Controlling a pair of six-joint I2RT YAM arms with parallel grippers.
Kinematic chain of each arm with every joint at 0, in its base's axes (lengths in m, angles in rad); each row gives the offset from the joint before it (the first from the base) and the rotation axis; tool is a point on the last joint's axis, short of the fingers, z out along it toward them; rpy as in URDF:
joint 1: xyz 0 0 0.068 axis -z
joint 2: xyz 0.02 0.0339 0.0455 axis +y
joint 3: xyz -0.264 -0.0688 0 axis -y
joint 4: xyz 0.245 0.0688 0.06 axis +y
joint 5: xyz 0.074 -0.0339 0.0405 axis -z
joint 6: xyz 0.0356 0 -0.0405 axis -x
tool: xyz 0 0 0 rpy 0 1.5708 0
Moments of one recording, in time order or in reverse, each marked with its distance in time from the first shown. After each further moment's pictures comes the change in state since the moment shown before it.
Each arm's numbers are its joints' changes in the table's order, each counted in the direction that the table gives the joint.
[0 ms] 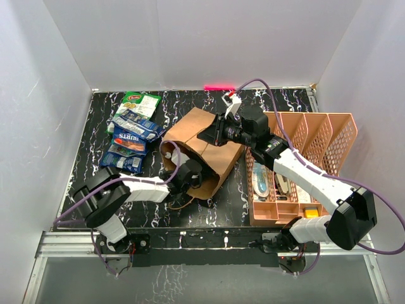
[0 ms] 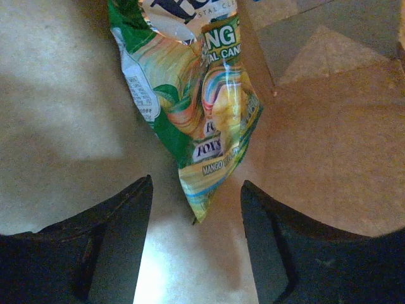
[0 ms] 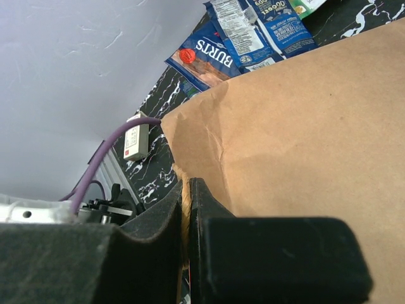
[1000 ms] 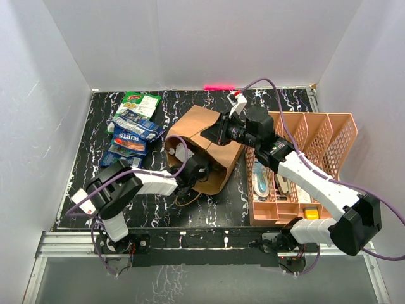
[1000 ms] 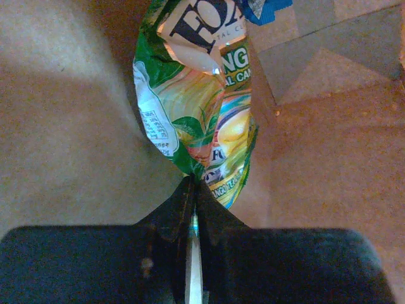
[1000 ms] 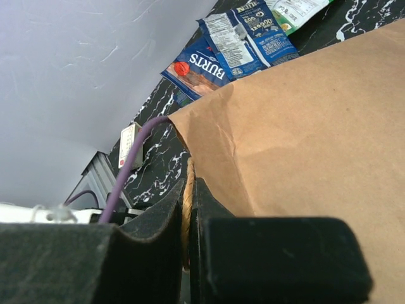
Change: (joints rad) left arm -0.019 0.174 0.152 0.002 -0.072 0.038; right arm 0.001 -0.053 -0.005 0.017 0.050 0.011
